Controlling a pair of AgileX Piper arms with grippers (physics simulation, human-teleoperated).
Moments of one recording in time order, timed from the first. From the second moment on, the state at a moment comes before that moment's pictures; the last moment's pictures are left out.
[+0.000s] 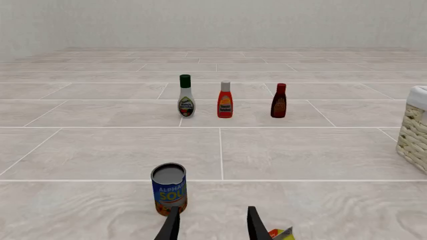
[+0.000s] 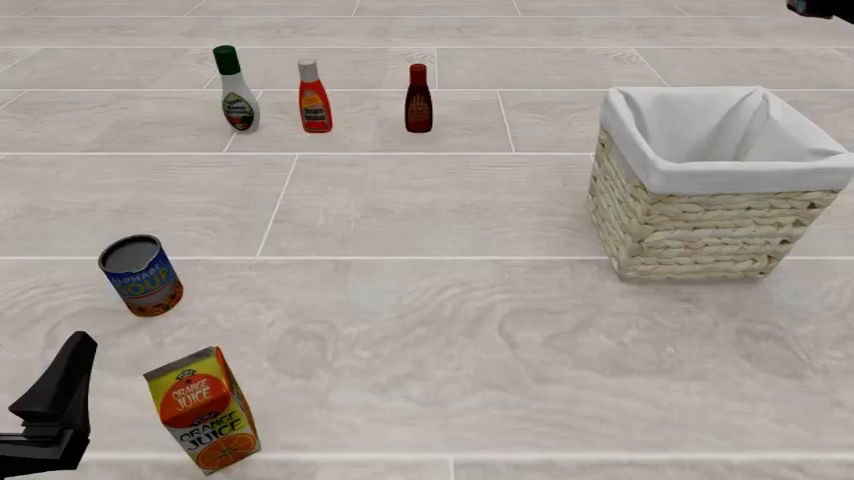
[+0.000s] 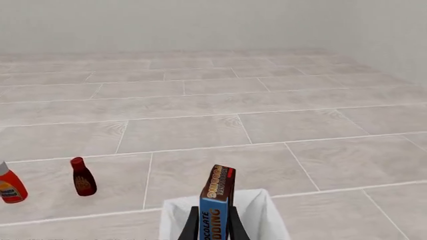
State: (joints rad) left arm 0.00 0.00 0.00 0.00 0.00; right arm -0.14 1.35 -1.25 -0.02 -0.01
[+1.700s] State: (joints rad) left arm 0.00 0.00 0.00 0.00 0.00; right arm -0.17 1.74 -1.60 0.22 0.15
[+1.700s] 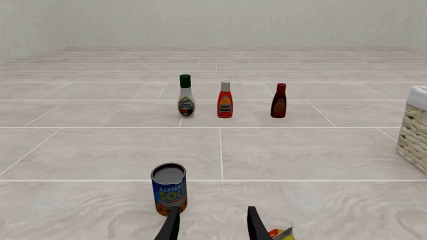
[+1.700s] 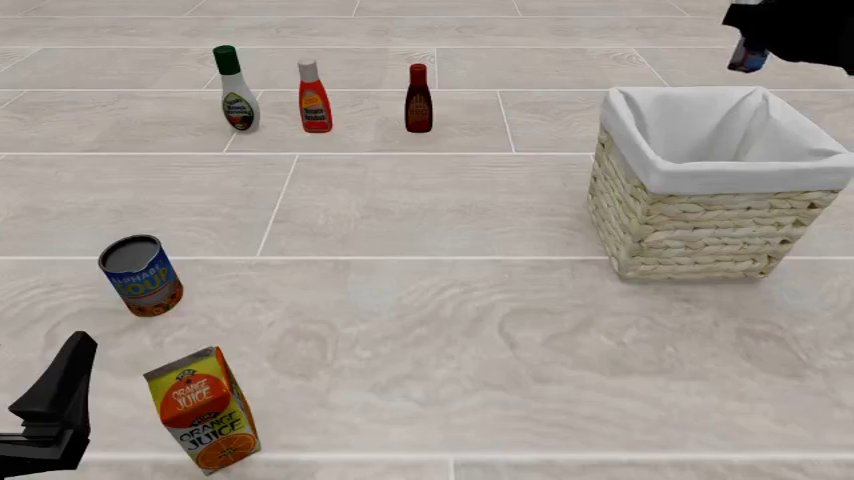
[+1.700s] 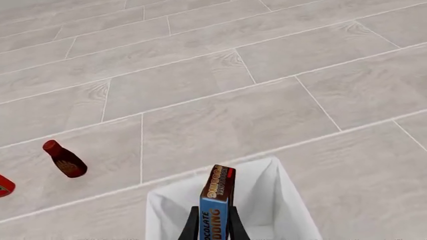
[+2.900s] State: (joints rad) left arm 0.00 0.00 0.00 0.00 0.00; right arm -0.19 1.85 -1.59 0.22 0.22
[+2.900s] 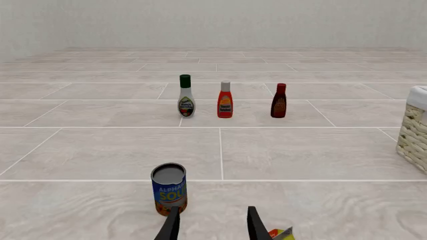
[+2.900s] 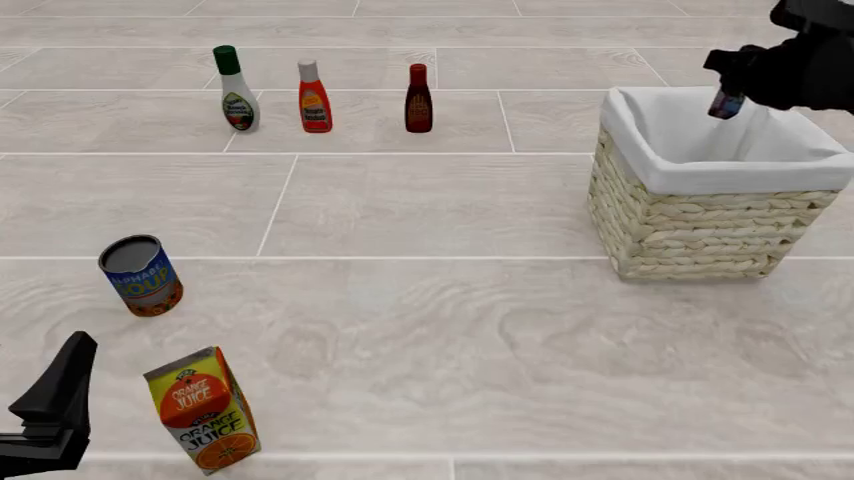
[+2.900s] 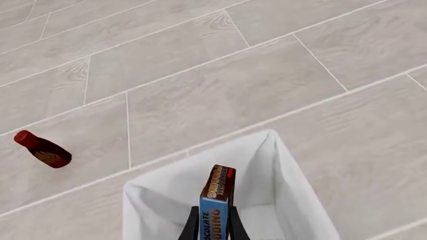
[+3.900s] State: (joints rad) left arm 0.00 0.00 0.00 0.00 0.00; right arm -0.20 1.95 -1.58 0.20 0.26
